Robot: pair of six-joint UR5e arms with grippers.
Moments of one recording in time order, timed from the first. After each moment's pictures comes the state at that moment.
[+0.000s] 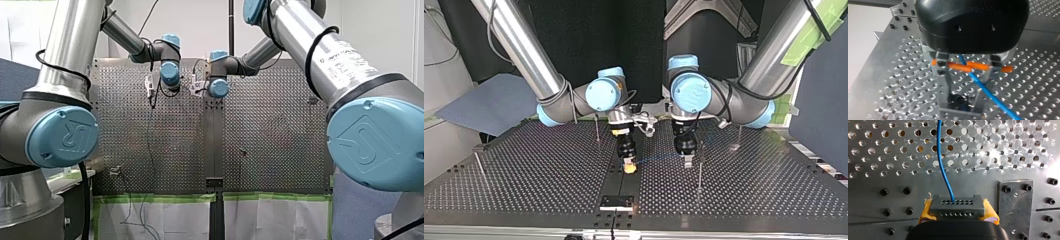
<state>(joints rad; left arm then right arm) -0.35 -1.81 -1.57 -2.92 -1.99 -1.68 2.33 -0.87 1.04 -0.29 1.73 1.58</state>
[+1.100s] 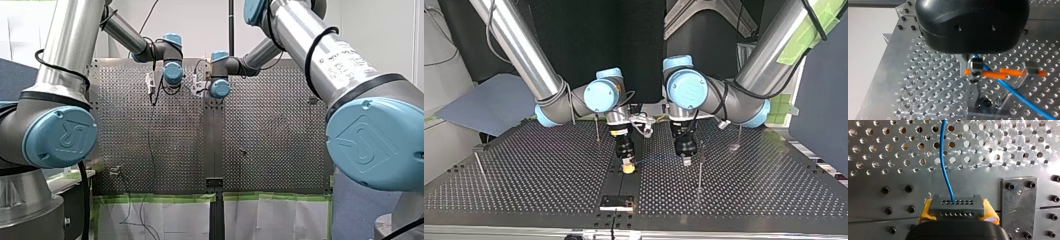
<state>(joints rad) -0.37 -1.81 -1.57 -2.85 -2.07 -1.61 2.32 -0.87 1.04 -0.28 1.72 1.59</state>
